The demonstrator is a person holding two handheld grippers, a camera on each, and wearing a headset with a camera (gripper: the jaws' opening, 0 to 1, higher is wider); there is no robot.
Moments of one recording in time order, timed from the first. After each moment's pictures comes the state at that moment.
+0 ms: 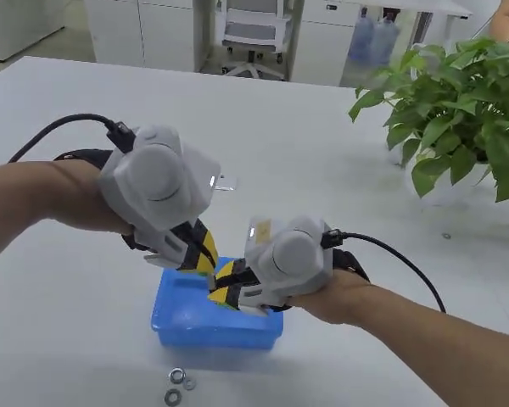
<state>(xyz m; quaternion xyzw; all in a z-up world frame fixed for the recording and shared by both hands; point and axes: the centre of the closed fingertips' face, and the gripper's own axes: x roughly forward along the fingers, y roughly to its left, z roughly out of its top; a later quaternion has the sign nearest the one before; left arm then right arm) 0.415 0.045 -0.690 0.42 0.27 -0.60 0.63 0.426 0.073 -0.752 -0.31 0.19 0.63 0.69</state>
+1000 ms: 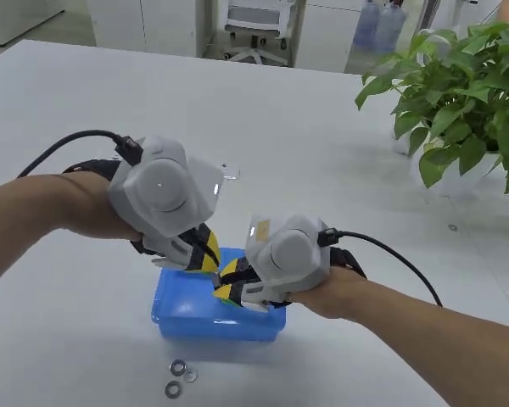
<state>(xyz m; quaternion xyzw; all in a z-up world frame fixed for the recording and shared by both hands) 0.425 0.044 -0.714 0.41 0.27 -0.59 0.64 0.436 0.069 -0.777 -0.31 0.21 0.63 0.69</state>
